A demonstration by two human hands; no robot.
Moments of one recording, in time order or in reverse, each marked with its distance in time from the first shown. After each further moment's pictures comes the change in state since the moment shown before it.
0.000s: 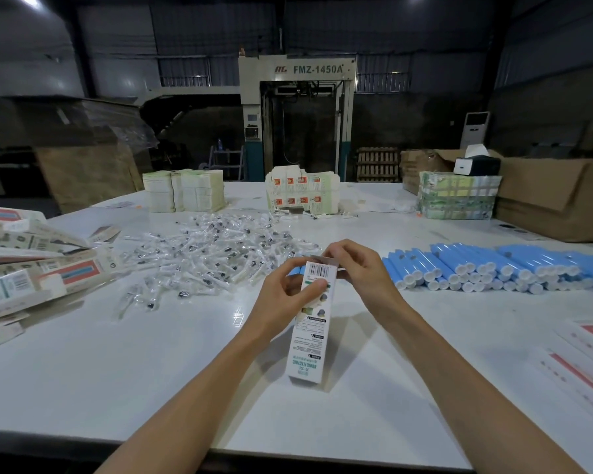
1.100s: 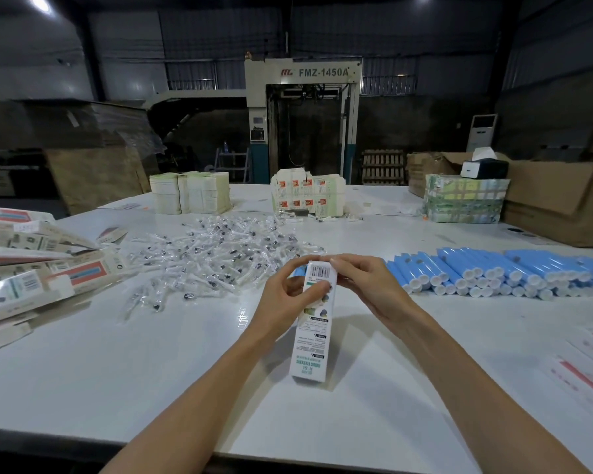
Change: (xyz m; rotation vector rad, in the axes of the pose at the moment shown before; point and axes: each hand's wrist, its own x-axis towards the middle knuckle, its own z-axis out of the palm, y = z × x) left_hand 0.003 -0.001 -0.001 -0.041 0.050 0.015; right_hand 0.000 0.005 -0.006 0.164 -0.145 0.106
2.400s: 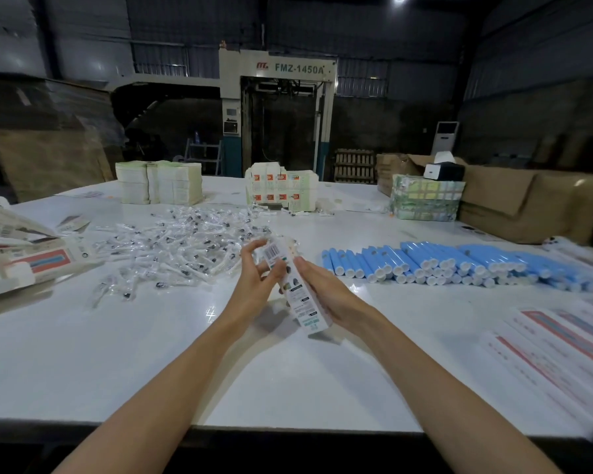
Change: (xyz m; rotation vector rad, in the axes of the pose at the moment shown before) left_hand 0.006 -0.021 -0.010 -0.016 0.037 -0.009; right_hand -0.021 0.008 0.028 -0.066 -0.062 0.268
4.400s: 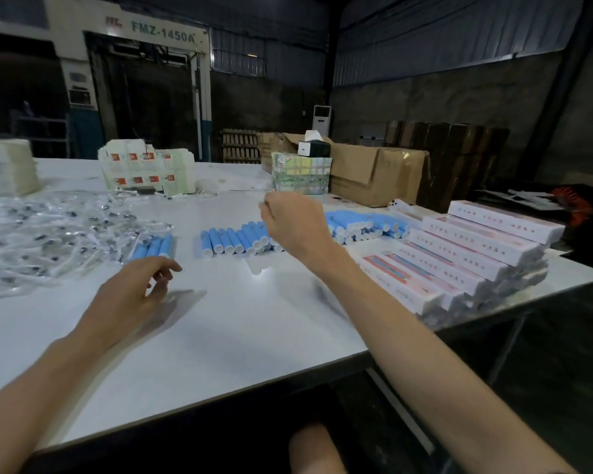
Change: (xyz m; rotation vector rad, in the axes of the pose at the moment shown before) left_hand -0.011 -0.022 0.007 0.902 -0.207 0.318; right_hand -0.095 -0.086 -0.099 -1.579 0.768 -0.145
